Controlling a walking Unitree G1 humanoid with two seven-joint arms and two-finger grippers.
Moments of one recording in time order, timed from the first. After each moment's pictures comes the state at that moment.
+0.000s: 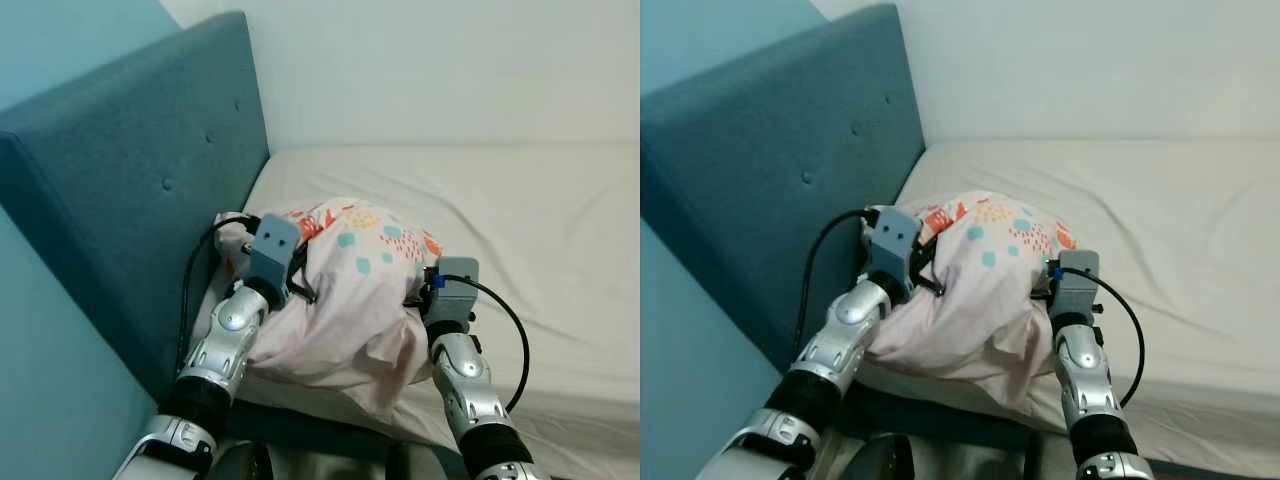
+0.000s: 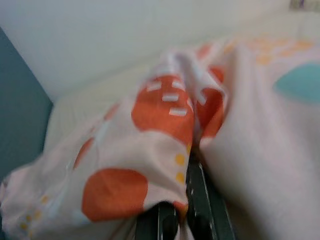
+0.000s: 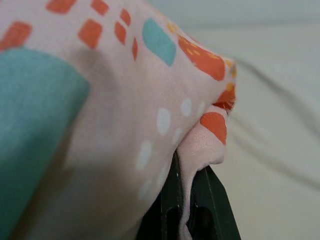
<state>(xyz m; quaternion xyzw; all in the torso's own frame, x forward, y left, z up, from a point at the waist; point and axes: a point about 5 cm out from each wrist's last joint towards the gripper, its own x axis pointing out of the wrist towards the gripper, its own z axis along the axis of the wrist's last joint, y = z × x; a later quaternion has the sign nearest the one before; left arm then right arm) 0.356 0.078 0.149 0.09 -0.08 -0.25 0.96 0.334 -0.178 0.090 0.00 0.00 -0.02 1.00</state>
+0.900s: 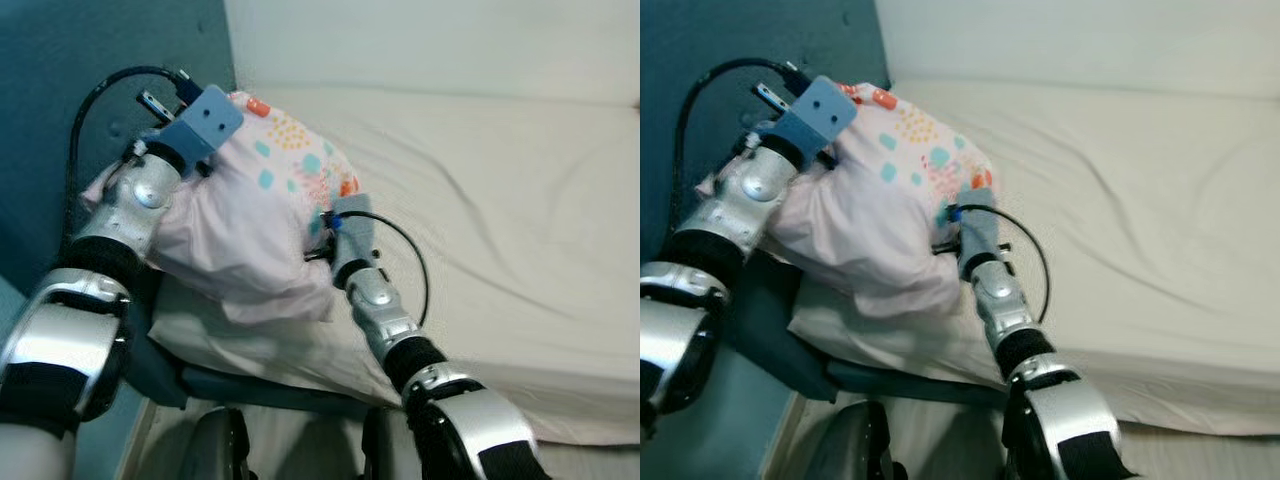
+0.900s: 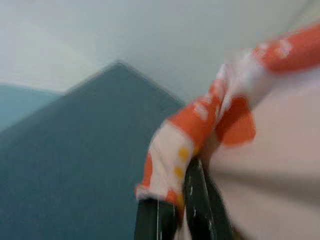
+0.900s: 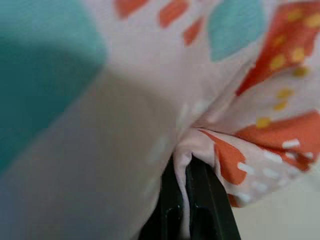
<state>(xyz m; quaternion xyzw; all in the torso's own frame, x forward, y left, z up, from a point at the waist) 0.401 0.206 0.299 0.46 -0.25 0.02 0.85 0.368 -0.025 0.131 -0.05 0.02 0.22 0.97</state>
